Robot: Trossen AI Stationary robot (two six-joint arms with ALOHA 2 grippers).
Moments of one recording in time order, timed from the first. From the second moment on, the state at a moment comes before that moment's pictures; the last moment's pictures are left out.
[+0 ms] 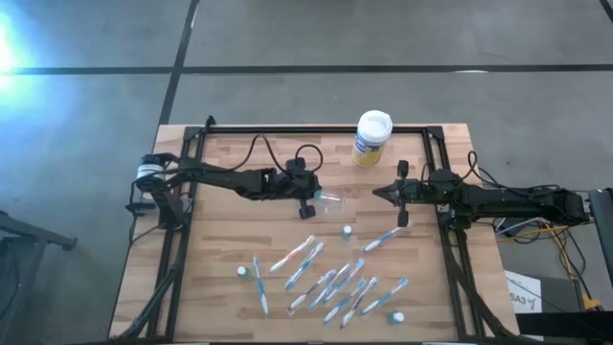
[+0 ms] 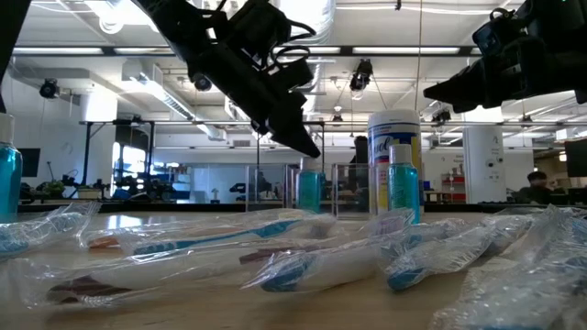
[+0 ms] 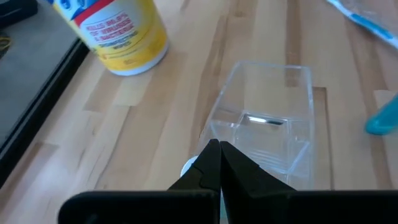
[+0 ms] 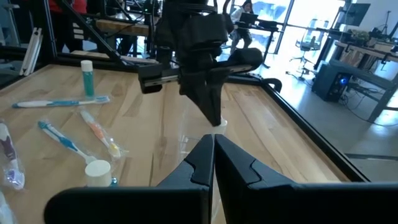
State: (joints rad) left arm 0.12 1.73 1.06 0.06 -0.23 0.07; right arm -0.20 0.57 0.13 0.33 -0.10 -0.13
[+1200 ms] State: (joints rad) left arm 0.11 1.69 1.06 0.04 -0.23 0.08; right arm -0.20 0.57 0.13 0.33 -0.10 -0.13
